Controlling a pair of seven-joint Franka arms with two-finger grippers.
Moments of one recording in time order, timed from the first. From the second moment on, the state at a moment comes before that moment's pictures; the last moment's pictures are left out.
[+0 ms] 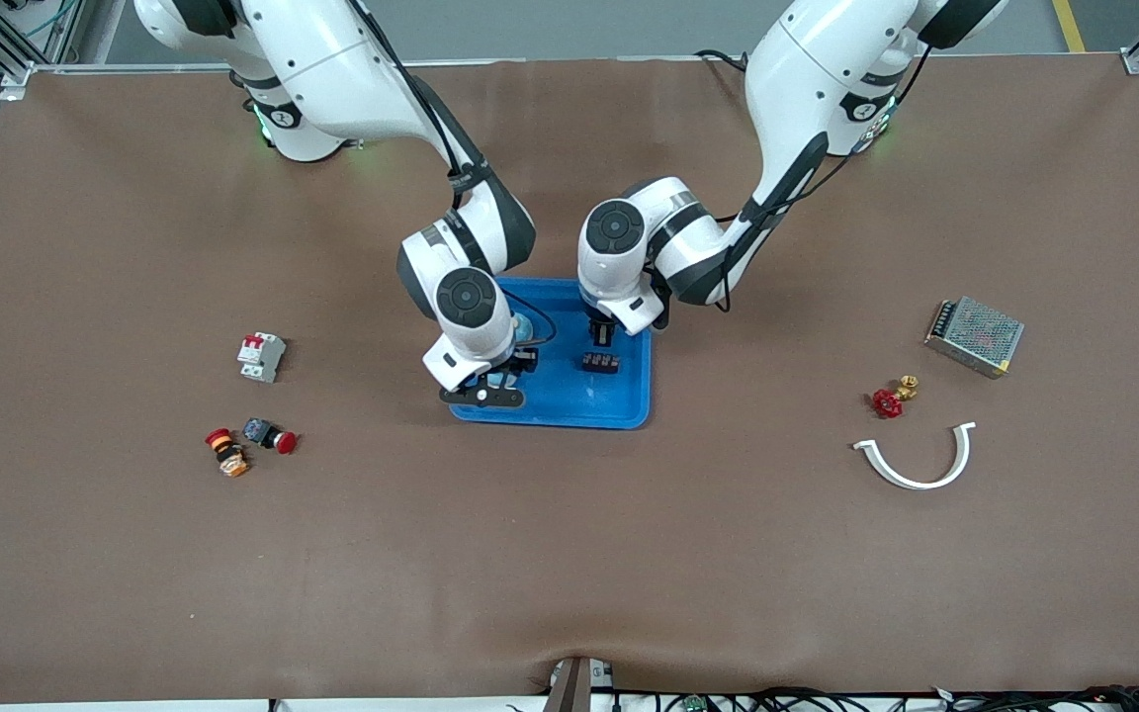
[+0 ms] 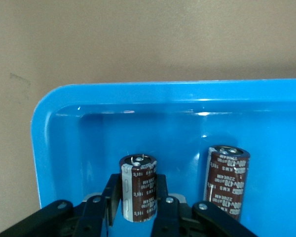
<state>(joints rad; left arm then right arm) -0.48 0.66 -0.38 -1.81 0.25 2.41 -2.46 0.76 0.65 -0.16 -1.67 0.16 2.20 0.56</state>
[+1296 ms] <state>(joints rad) -0.21 0.48 -0.55 -1.84 0.25 2.12 -1.77 0.00 0.17 -0.19 -1.88 -0.10 1.91 -0.69</state>
